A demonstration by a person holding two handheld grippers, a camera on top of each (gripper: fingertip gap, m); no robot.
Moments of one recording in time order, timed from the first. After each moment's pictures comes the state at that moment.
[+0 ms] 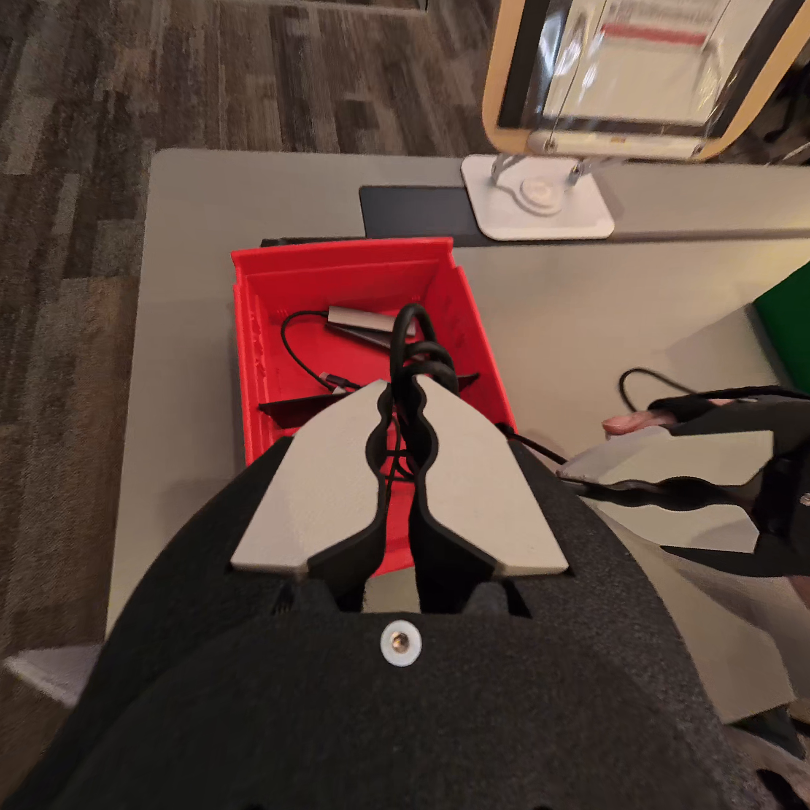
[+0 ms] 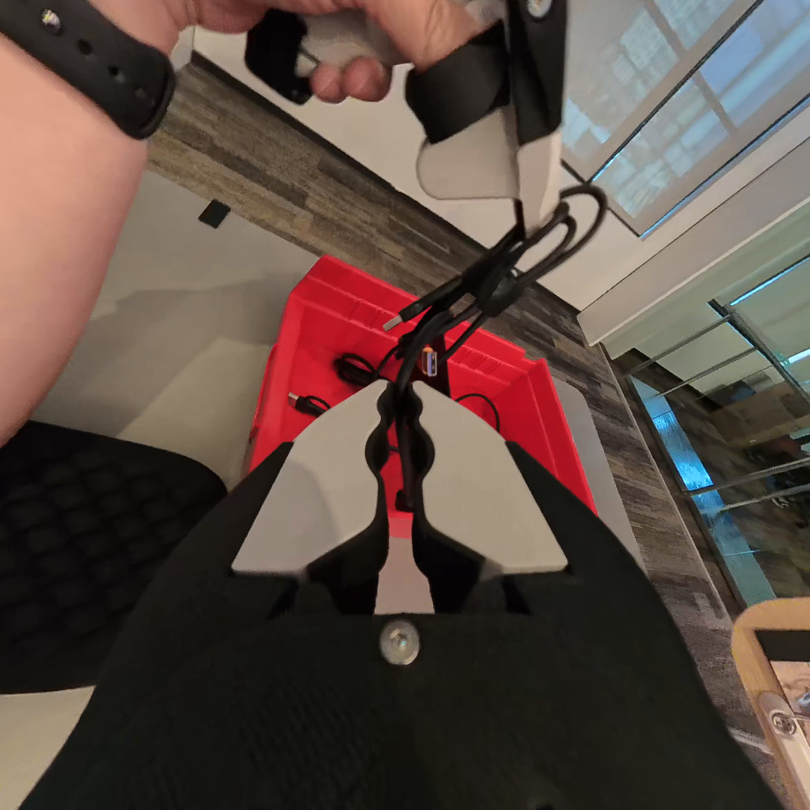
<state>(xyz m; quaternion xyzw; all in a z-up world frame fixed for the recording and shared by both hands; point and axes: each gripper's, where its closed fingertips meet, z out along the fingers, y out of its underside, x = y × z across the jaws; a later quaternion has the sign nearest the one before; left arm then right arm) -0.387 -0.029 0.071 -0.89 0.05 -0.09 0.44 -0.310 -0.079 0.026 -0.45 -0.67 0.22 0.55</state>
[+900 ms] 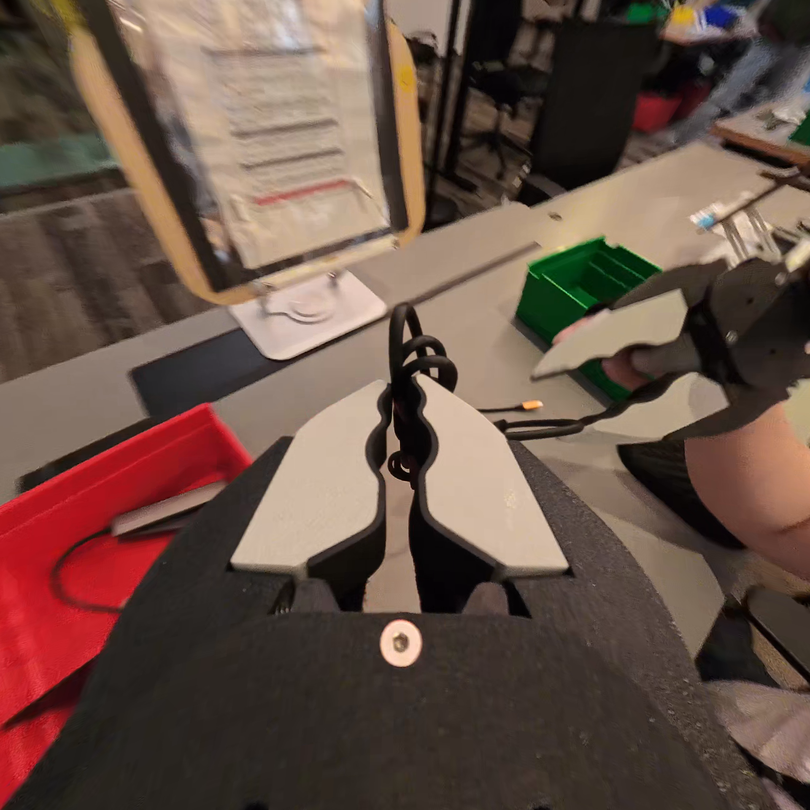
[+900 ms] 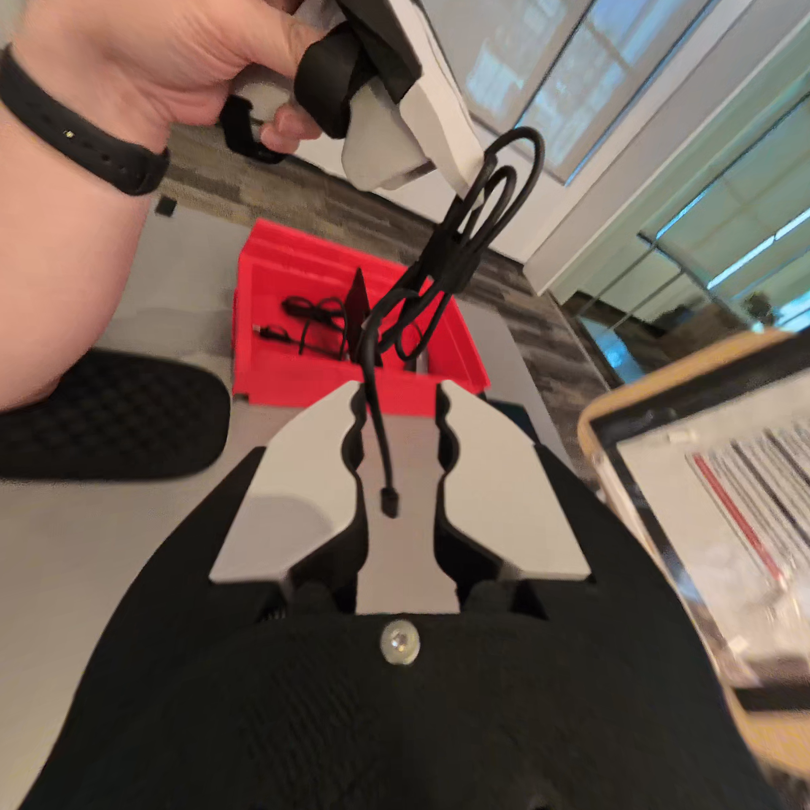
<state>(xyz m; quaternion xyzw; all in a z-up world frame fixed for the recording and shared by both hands) -0.218 -0.028 0.136 -0.79 0.25 -0.22 0.52 -0.144 -0.063 0.089 -0.52 -0.60 0.21 0.57</state>
